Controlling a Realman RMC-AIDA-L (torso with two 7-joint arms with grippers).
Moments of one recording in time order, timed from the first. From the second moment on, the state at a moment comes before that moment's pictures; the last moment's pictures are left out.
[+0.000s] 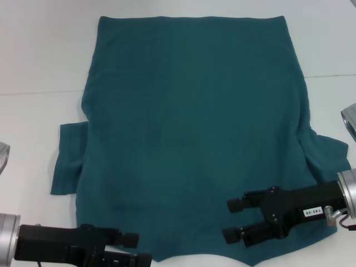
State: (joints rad) left arm -0.47 -2.14 0.79 0.87 2.16 1.82 -1.88; right arm 0.55 2.08 -0.76 -0.75 -2.18 -1.73 1.70
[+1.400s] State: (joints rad) left arm -0.51 -2.05 0.36 0.68 2.14 1.41 -2.42; right arm 0.72 1.77 -0.57 -0.52 -2.14 -1.40 2.48
